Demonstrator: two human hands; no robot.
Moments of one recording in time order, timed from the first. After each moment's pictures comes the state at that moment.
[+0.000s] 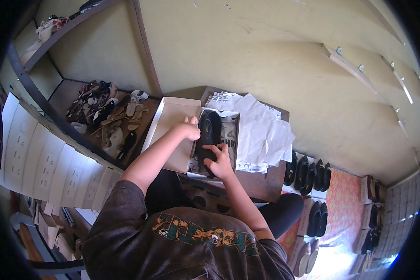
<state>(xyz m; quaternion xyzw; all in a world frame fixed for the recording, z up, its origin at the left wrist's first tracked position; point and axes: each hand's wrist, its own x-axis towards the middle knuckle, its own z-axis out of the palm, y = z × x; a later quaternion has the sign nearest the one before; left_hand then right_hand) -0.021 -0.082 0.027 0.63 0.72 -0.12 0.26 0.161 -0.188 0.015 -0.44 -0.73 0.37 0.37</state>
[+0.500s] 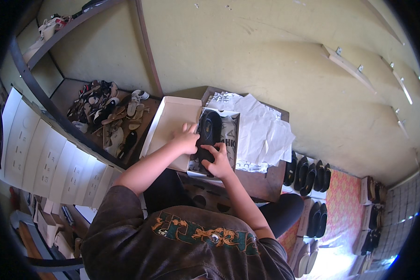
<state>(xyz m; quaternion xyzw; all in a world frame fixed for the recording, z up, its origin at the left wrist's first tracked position) -0.006 -0.157 0.065 0.72 0.67 -0.11 0.15 0.163 -0.186 0.005 -0.41 -0.78 0.32 0.35</state>
